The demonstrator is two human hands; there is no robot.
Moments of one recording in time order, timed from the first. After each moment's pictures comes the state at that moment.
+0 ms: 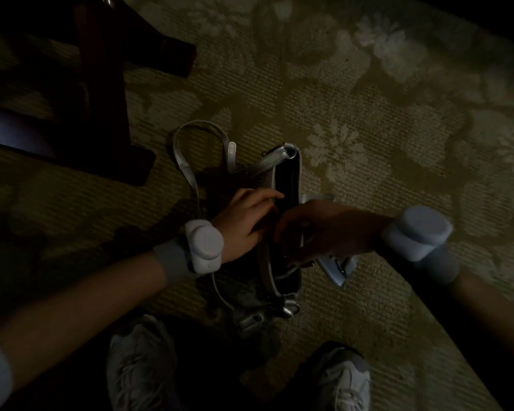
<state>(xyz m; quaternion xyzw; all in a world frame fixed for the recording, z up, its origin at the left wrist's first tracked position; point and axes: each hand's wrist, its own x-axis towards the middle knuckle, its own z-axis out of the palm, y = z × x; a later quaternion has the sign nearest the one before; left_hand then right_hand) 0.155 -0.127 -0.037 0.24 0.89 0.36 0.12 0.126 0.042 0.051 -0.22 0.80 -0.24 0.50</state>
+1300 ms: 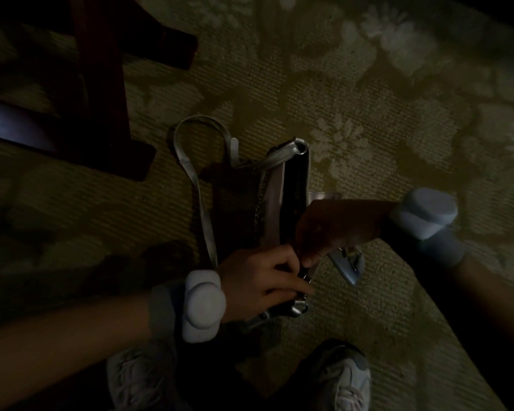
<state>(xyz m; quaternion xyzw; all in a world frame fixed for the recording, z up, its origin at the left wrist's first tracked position) 0.215 -0.114 -0.013 0.36 0.81 0.44 0.10 0.113 0.047 0.047 -0.23 0.74 -0.20 0.60</state>
